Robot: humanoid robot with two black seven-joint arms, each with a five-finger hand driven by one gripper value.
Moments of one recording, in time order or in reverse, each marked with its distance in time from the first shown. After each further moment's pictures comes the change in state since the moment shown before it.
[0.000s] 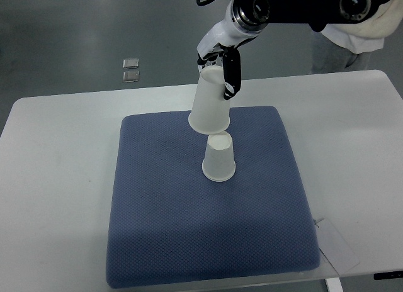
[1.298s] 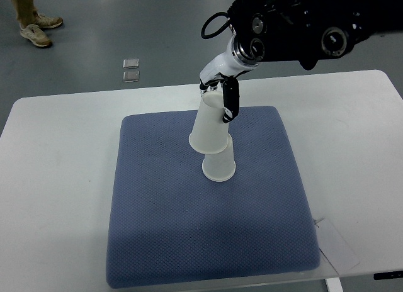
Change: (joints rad) left arm 0.000 0.000 0.000 0.000 0.000 0.000 0.000; right arm -0.096 0.024 -0.033 0.040 0.025 -0.113 0.000
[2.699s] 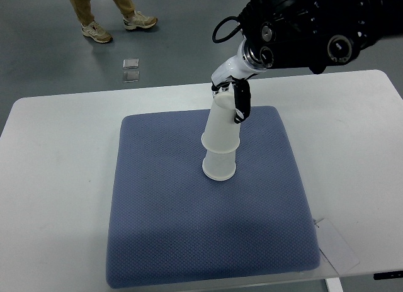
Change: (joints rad) left arm 0.000 0.000 0.000 0.000 0.000 0.000 0.000; right arm 0.007 -0.004 -0.050 0.034 -0.014 -0.032 0.000
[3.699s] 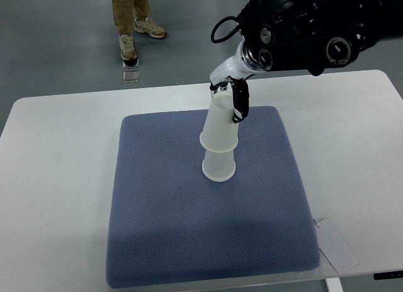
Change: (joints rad) left arm 0.000 0.000 0.000 0.000 0.000 0.000 0.000; right arm -0.003 0.007 0.000 0.008 -0.001 -0.030 0.000
